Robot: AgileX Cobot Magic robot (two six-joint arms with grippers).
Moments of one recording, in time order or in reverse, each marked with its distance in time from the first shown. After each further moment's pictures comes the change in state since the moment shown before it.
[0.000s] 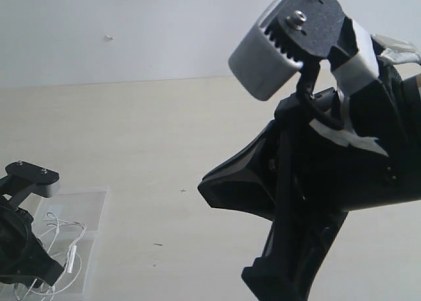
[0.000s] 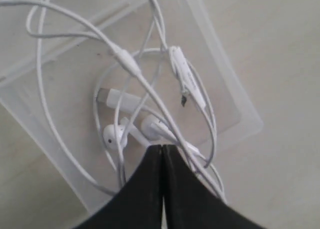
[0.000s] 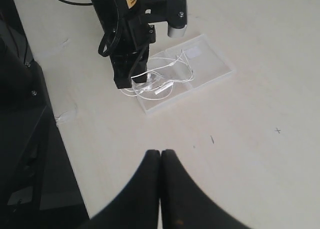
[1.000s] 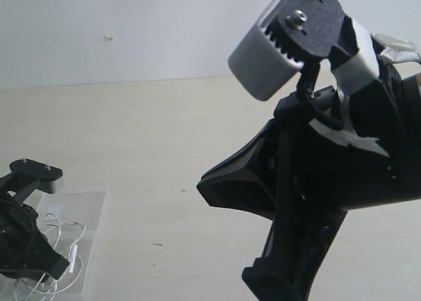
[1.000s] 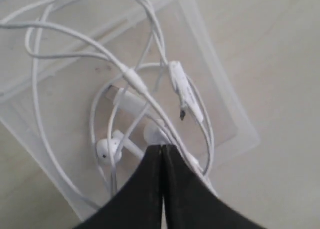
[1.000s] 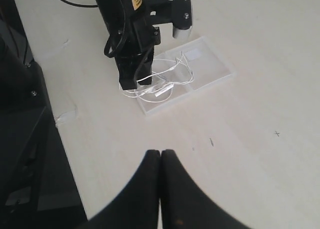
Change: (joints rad) left arm 0.000 0.012 -0.013 -0.031 -0.015 0.023; right arm 0.000 0.000 0.000 0.006 -0.005 -0.018
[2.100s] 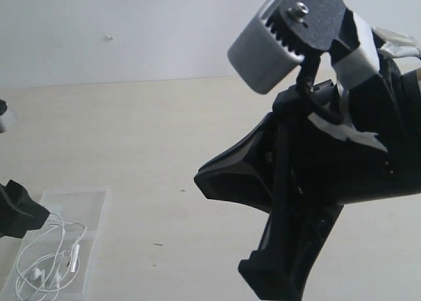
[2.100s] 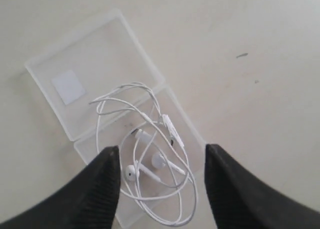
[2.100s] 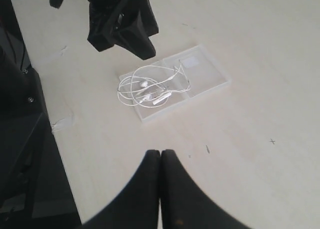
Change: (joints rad) left arm 0.000 -0.411 -0.030 0.030 0.070 -0.012; right arm 0.000 0.000 0.000 0.009 -0.027 -0.017
